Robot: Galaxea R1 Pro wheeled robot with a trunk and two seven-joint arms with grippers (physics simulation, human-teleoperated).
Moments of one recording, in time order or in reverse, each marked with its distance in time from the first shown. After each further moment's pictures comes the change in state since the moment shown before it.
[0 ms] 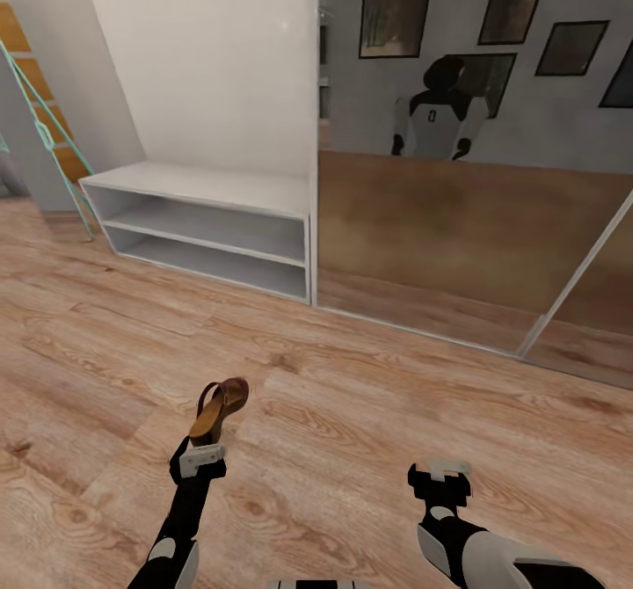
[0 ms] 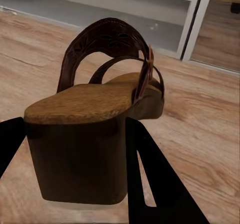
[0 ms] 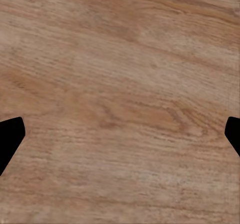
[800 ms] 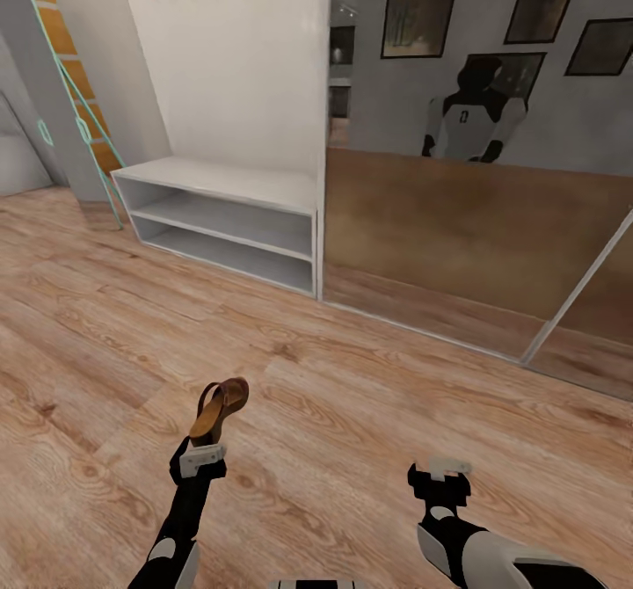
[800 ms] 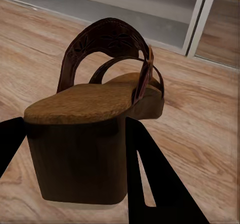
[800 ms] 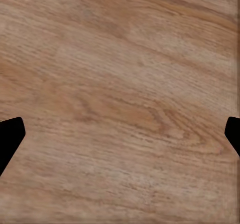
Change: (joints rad) left arm 0.000 0.000 0.000 0.001 0.000 0.000 0.000; right arm 0.000 0.000 0.000 0.000 0.000 0.000 0.000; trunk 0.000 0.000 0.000
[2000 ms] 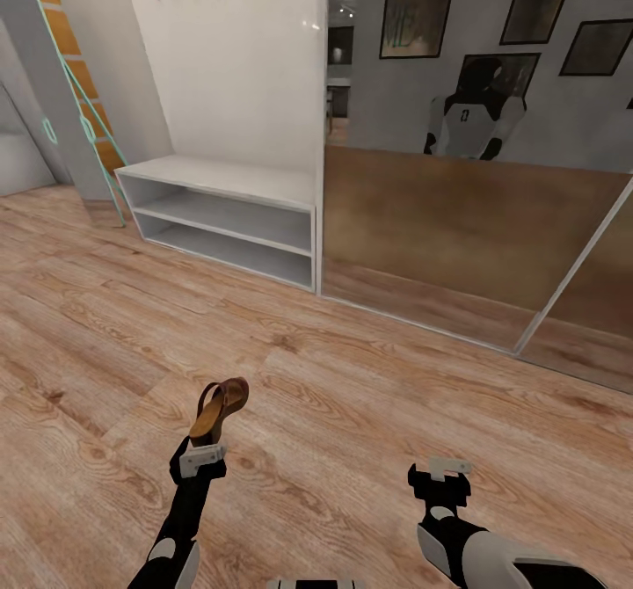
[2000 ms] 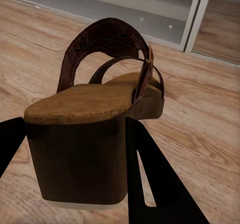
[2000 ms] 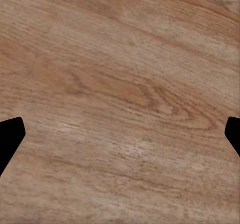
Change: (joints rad) left arm 0.000 0.000 0.000 0.000 0.000 0.000 0.000; right arm 0.000 0.000 0.000 0.000 0.000 0.001 0.000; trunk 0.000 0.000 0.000
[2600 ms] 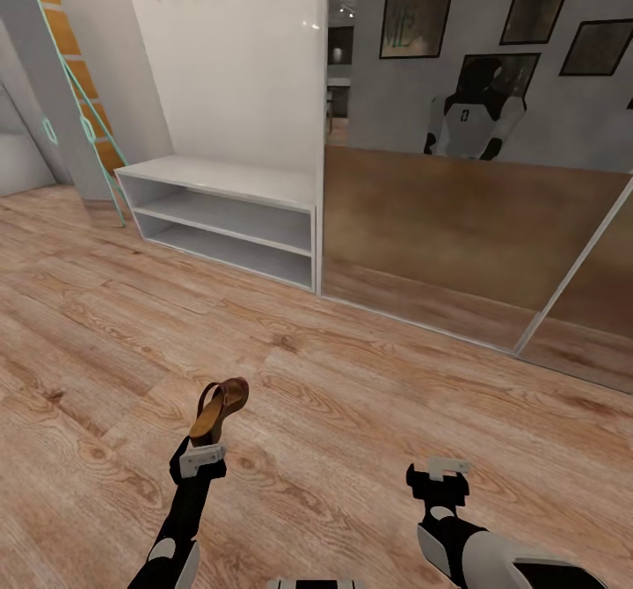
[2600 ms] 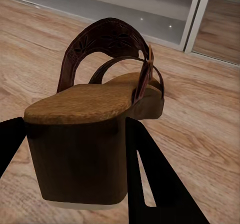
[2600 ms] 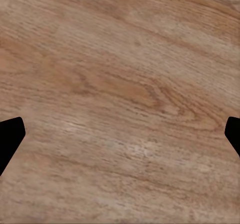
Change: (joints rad) left arm 0.000 0.000 0.000 0.000 0.000 0.000 -0.001; right arm 0.000 0.000 -0.001 0.000 0.000 -0.001 0.024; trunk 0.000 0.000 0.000
